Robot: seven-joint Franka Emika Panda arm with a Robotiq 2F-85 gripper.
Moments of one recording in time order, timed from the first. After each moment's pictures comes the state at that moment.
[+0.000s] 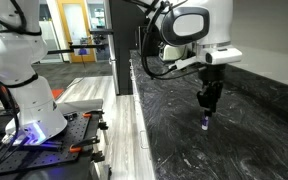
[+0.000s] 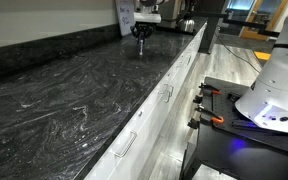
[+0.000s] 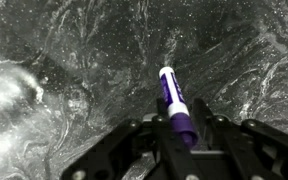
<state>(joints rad) -0.08 0.40 -0.23 -1.94 -0.02 2.48 0.73</state>
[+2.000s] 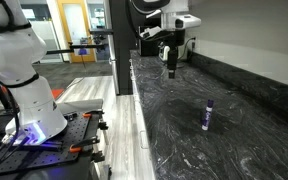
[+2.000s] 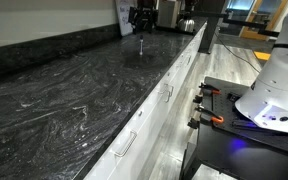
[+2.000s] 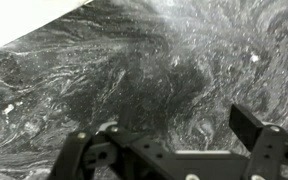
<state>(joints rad) -0.04 0.02 -0.06 -2.20 0.05 2.29 0.33</state>
